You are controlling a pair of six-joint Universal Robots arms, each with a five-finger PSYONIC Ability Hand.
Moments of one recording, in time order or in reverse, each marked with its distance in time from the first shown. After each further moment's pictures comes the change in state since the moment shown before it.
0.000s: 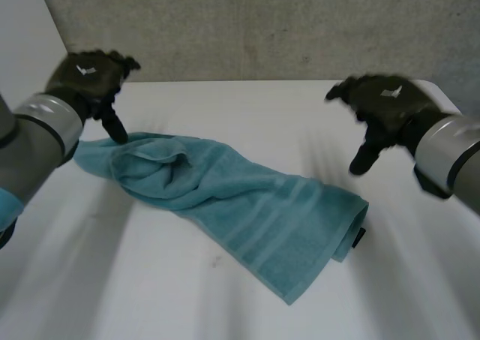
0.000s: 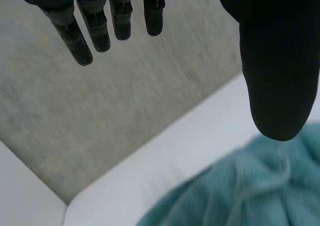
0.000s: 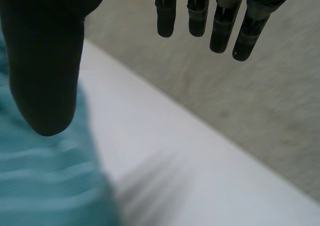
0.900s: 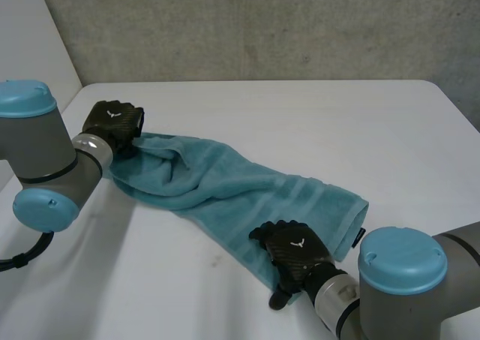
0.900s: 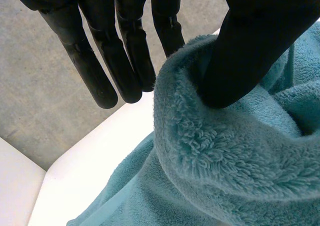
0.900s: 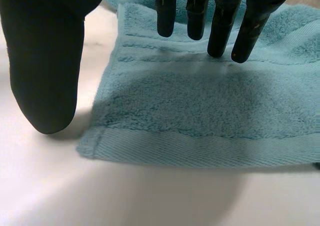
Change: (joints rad) left arm 0.030 -0.307 0.037 0.183 0.003 0.067; right arm 0.308 0.316 0.454 -0.558 0.097 0.235; left_hand 0.746 0.757 0.745 0.753 0.736; right_hand 0.003 0.035 0.044 0.016 0.031
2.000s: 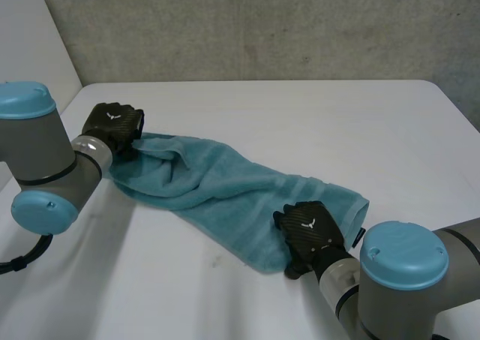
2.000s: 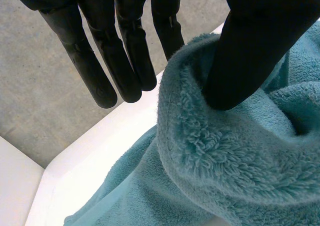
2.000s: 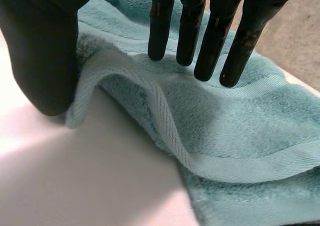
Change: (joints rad) left arm 0.000 0.011 -0.019 -0.002 0.000 -0.003; right arm -0.019 0.017 -0.019 -0.093 0.119 -0.221; left_hand -0.046 -0.060 -0.059 -0.055 -0.053; right_hand 0.220 0.244 0.240 0.253 0.212
